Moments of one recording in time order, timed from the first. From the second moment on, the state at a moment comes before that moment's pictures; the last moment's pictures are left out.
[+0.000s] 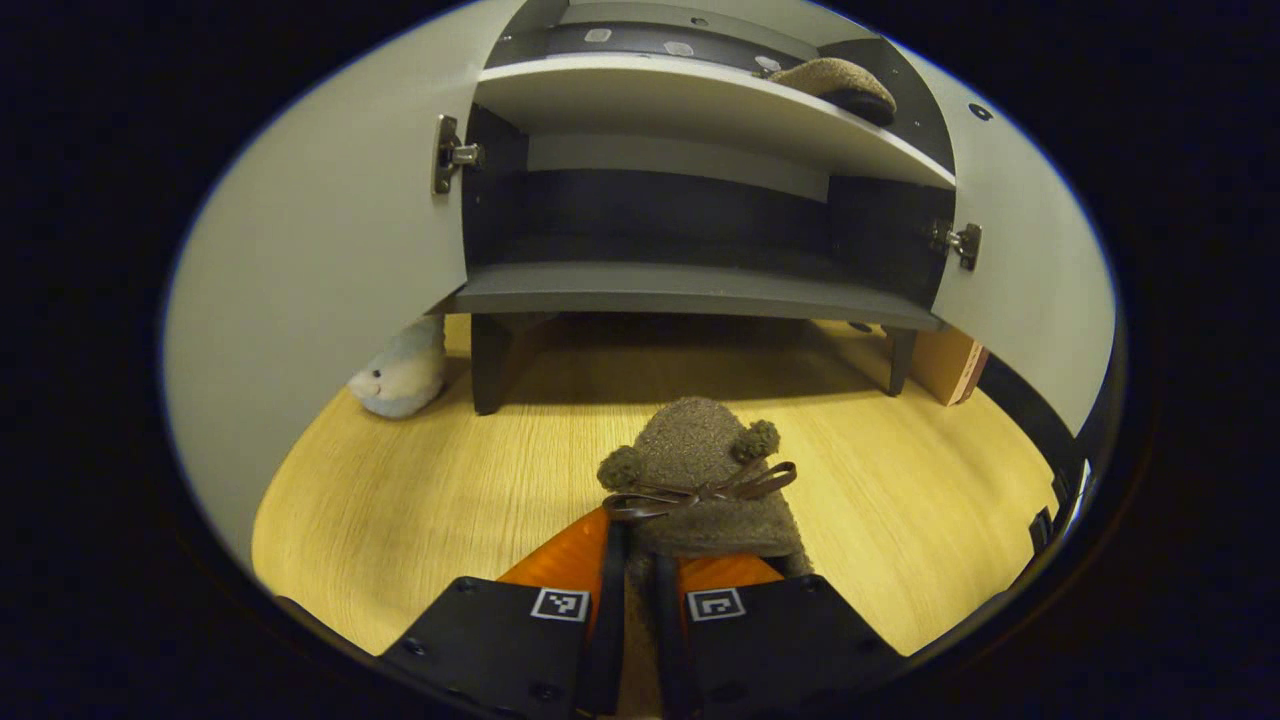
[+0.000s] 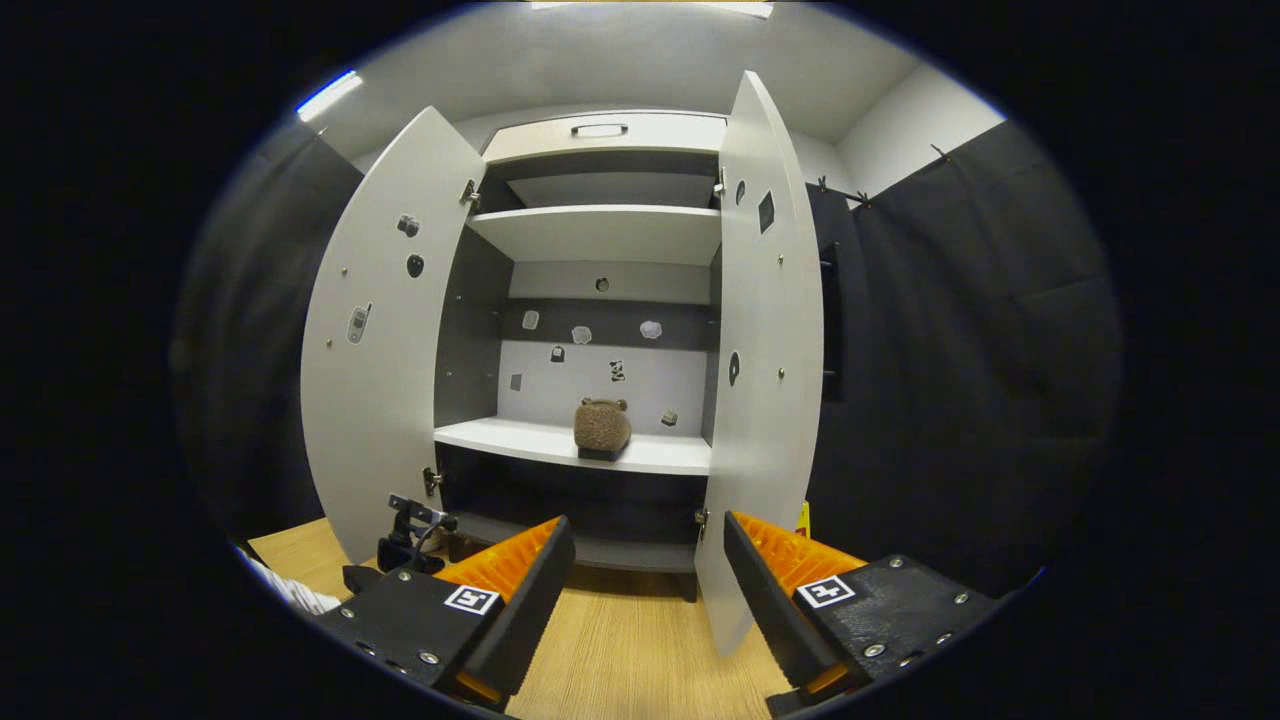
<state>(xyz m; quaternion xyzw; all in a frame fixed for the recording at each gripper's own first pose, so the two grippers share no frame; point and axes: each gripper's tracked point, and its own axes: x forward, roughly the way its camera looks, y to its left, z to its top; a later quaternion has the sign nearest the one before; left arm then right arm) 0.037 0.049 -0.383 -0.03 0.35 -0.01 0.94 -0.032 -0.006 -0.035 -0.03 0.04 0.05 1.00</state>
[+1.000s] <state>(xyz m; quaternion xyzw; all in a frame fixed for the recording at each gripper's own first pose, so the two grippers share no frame) 0.278 0.011 0.016 -0.04 0.16 -0.01 0.99 0.000 -0.006 -0.023 0.01 0.01 0.06 1.00</state>
